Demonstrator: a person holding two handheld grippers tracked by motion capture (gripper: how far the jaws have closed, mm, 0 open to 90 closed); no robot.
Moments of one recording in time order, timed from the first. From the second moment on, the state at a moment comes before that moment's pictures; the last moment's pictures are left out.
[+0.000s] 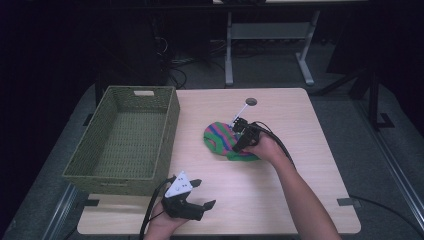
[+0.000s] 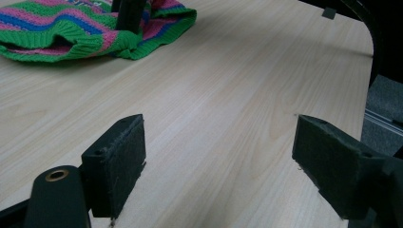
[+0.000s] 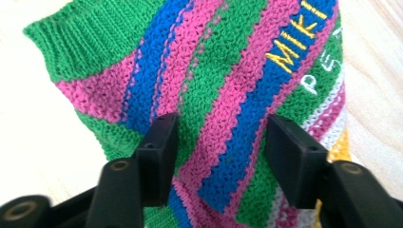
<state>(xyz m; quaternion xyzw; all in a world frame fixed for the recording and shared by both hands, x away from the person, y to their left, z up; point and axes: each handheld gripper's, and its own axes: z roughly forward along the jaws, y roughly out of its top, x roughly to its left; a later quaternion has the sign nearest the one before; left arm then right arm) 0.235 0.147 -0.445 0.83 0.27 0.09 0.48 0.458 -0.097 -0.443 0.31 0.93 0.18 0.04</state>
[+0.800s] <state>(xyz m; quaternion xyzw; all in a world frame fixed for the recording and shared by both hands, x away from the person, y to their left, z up) 0.235 0.150 -0.445 0.83 0.28 0.09 0.48 0.463 -0.106 -0.442 0.37 0.91 0.20 0.02</state>
